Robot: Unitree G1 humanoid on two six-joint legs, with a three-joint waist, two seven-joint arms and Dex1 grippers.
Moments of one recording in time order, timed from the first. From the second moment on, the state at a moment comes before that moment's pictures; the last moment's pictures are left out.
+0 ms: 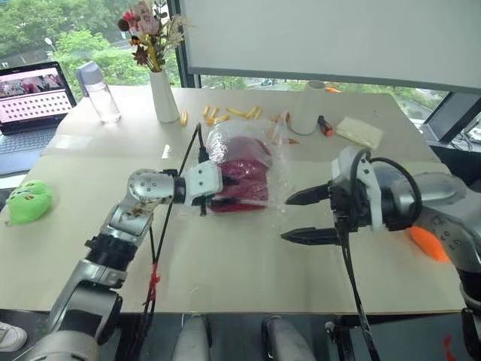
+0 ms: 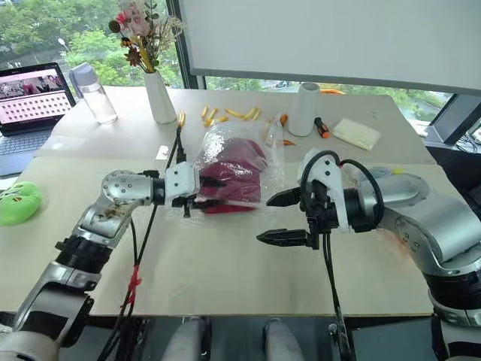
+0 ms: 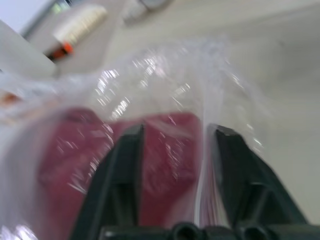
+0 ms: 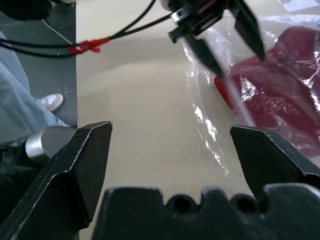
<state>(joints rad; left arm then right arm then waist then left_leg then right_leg) -0.73 0.55 -0.24 0.21 -0.11 -0.07 -1.08 -0.57 -0.90 0.03 -0.49 0.78 0.99 1.01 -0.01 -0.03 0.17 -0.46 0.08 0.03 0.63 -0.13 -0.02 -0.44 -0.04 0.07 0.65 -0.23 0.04</state>
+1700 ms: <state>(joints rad) -0.89 0.48 -0.33 0.53 0.12 -0.39 -0.97 -0.45 -0.70 -0.05 -0.58 0.97 1.22 0.62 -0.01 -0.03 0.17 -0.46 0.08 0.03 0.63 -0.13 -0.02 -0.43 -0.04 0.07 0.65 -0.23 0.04</state>
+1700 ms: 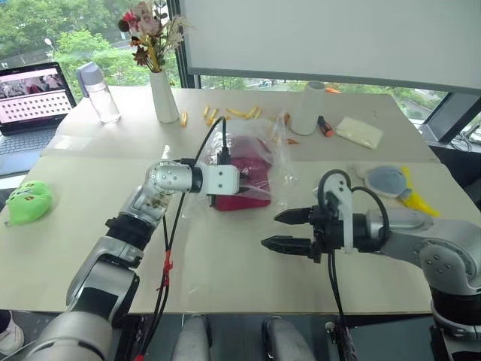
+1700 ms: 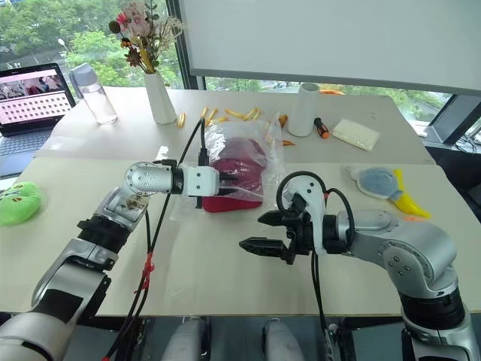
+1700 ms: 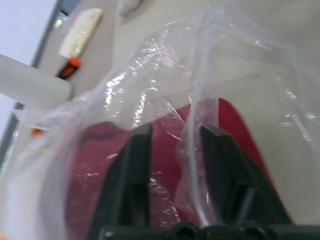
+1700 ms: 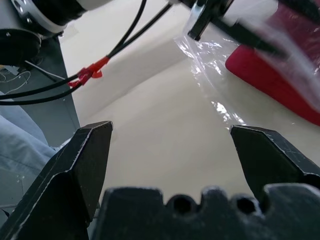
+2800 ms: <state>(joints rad) -0.78 0.59 -0.30 0.20 -0.13 -0.05 -1.38 -0.56 -0.40 -0.17 -0.51 1.17 1.61 0.18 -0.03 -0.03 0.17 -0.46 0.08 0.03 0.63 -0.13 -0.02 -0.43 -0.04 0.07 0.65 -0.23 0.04</state>
